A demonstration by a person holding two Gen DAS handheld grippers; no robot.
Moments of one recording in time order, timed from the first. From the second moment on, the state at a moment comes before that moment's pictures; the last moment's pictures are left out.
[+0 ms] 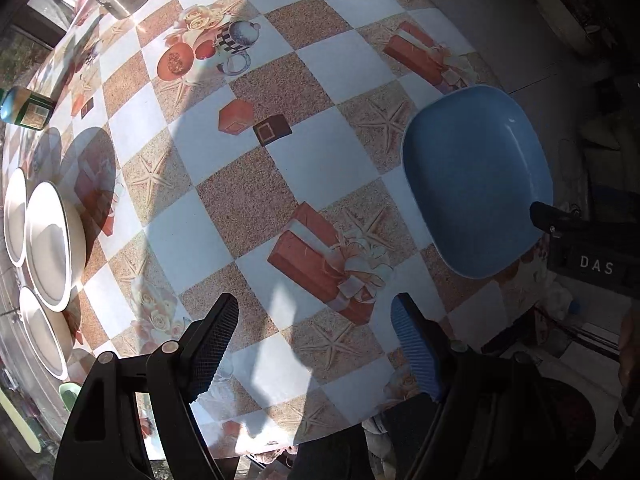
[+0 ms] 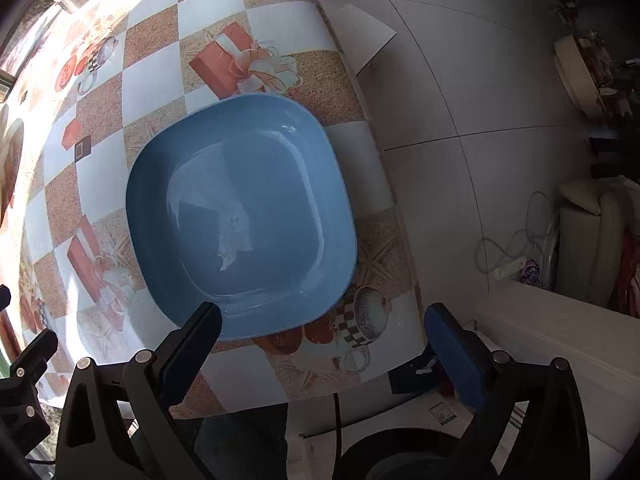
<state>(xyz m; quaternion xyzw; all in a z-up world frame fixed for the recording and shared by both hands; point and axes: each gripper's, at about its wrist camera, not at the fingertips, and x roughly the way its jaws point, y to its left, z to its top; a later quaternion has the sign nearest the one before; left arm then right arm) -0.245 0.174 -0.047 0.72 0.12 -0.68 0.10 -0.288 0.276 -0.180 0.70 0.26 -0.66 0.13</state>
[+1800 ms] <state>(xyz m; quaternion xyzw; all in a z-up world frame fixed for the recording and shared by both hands) -0.203 0.119 -0.122 0.71 0.21 -0.63 0.23 -0.237 0.199 -0.234 0.72 0.29 -0.58 0.26</state>
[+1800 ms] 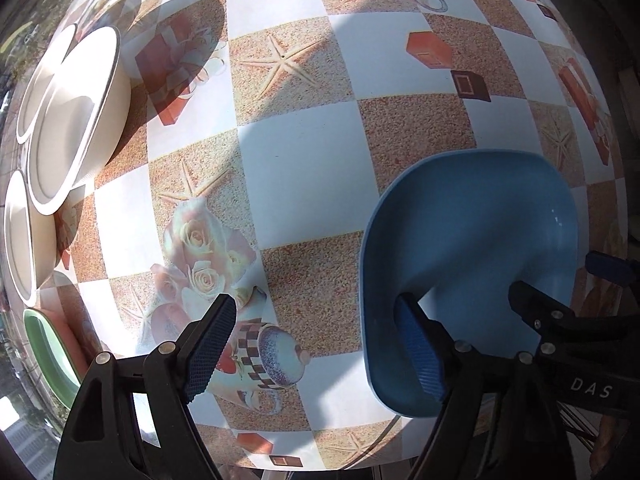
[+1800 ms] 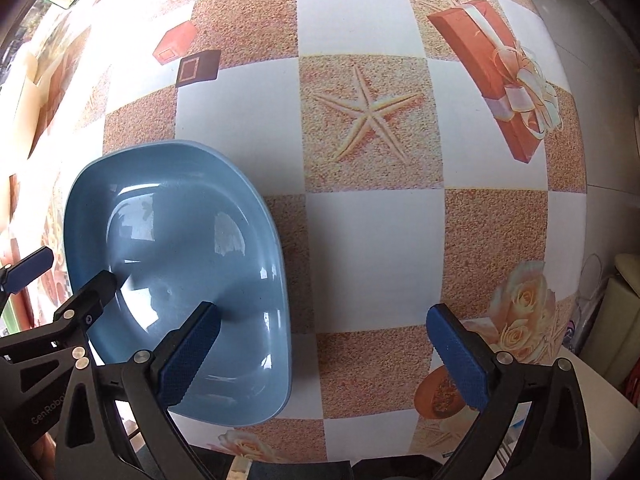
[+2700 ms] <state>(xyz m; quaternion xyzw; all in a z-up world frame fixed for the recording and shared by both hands) -0.092 0.117 -0.127 0.70 0.23 -0.65 0.21 -0.125 0.149 -0.224 0.74 0.28 -0.54 0.30</state>
